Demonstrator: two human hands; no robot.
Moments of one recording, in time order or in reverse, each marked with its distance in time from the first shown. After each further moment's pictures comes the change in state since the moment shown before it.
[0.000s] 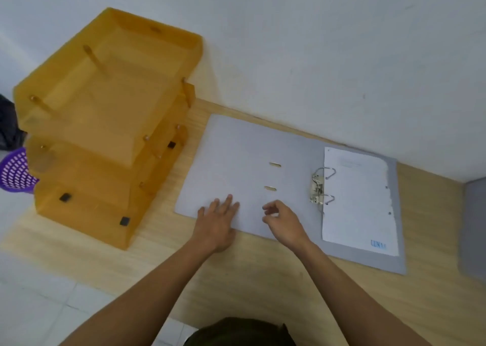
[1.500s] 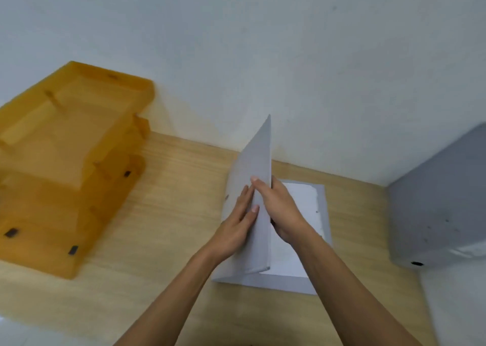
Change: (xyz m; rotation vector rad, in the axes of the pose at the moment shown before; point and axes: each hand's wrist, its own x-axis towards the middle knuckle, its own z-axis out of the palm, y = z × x) left_hand -0.047 0.157 -0.076 -1.154 0.200 0.410; right_hand -0.086 -0.058 -0.122 0.540 0.114 -0.157
